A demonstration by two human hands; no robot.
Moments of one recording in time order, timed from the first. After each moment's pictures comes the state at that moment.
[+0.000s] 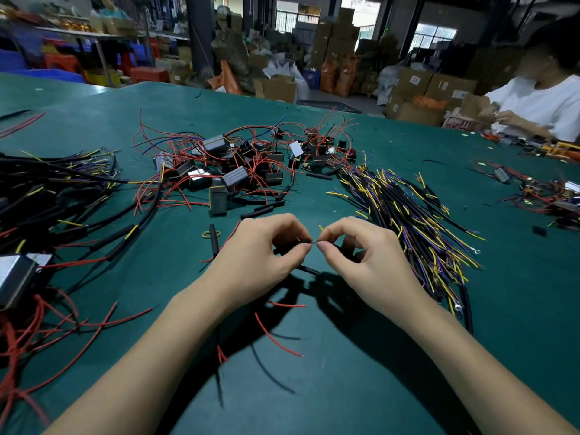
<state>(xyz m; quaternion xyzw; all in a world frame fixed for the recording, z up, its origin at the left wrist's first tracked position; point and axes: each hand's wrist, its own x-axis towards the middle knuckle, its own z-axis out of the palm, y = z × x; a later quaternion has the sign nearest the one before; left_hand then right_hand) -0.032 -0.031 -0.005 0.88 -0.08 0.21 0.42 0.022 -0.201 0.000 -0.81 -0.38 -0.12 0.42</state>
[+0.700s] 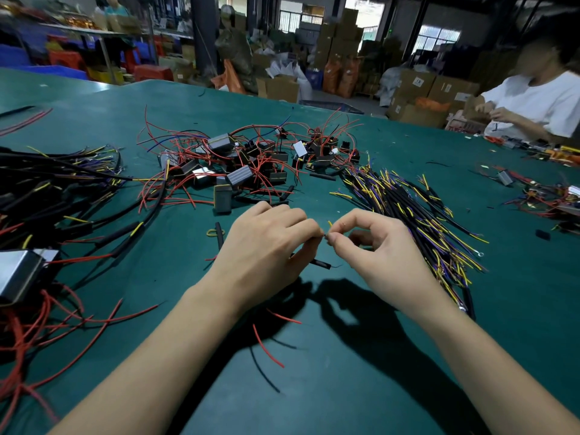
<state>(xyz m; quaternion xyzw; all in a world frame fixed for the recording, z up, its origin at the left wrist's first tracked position) -0.033 -0.034 0.002 0.89 -0.18 0.40 0.08 0.019 -0.201 0.011 -0.79 -0.32 -0.02 0.53</state>
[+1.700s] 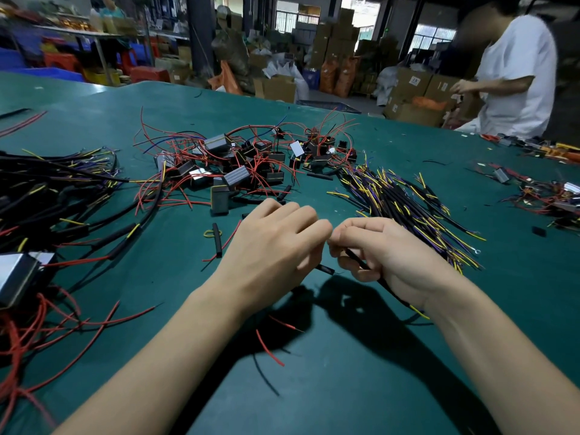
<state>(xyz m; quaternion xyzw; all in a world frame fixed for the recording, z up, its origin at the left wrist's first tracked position) -0.033 -0.043 0.007 0.88 -0.21 0.42 0.04 0.025 -0.206 0.030 -0.73 -0.21 0.24 0.61</state>
